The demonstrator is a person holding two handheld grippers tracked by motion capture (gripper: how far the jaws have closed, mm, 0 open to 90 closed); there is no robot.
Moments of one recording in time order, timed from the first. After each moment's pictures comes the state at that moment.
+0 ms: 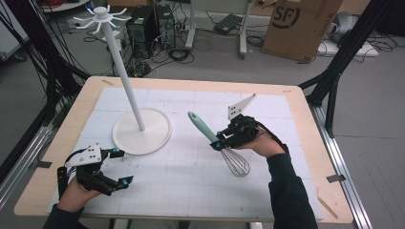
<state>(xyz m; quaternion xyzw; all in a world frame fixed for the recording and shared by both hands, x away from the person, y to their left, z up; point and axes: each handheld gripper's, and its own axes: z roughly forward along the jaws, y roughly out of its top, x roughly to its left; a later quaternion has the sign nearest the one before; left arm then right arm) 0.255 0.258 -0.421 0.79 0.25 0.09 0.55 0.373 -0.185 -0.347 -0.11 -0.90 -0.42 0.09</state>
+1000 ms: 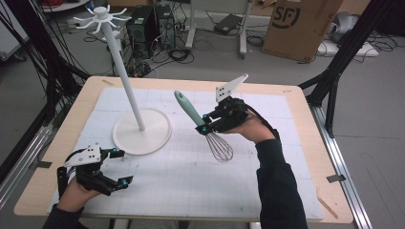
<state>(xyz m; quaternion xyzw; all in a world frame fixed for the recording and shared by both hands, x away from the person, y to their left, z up) 0.255 0.259 -0.421 0.79 0.24 0.09 0.55 0.384 -0.146 -0.291 -0.06 -0.89 -0.45 0.06</state>
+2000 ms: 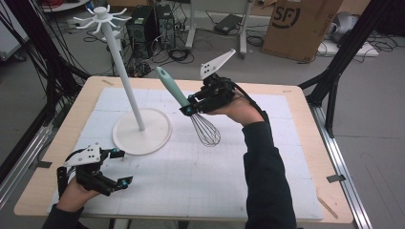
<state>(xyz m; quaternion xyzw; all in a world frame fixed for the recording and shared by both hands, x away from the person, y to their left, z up) 0.254 0.259 -0.420 0.79 0.24 0.08 0.56 0.401 -0.107 -0.241 -0.05 -0.88 -0.46 0.05</state>
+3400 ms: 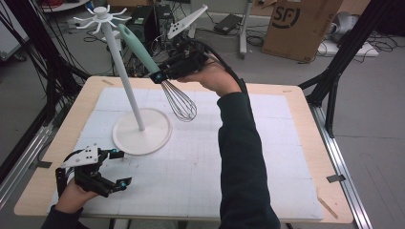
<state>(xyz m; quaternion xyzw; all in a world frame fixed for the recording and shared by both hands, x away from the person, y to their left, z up) 0.251 0.261 -0.418 0.78 0.23 0.08 0.57 0.426 -0.042 -0.168 -0.03 -0.88 -0.48 0.03</state>
